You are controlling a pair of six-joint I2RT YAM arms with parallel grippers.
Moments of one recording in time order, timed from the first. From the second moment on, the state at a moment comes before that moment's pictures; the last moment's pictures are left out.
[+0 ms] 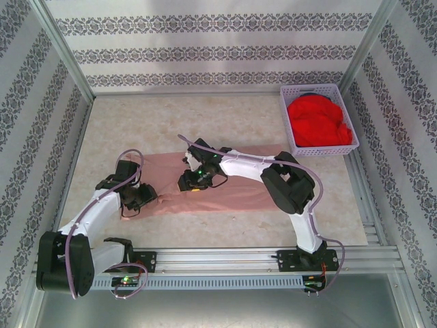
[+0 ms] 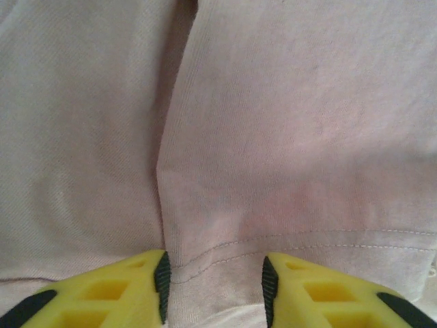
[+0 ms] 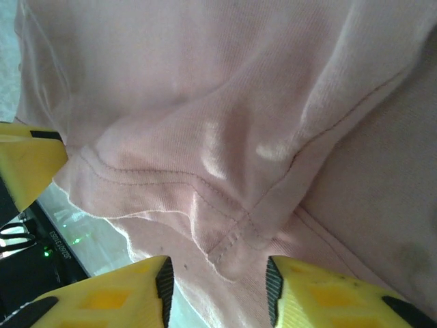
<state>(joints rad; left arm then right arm) -0.06 1.12 0.55 -0.66 0.19 -0.64 0.83 2.09 1.45 -0.46 -0.57 0.61</state>
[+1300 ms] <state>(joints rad) -0.06 0.99 0.54 -0.70 0.07 -0.66 0.83 2.08 1.46 -0.50 -0.58 0.63</state>
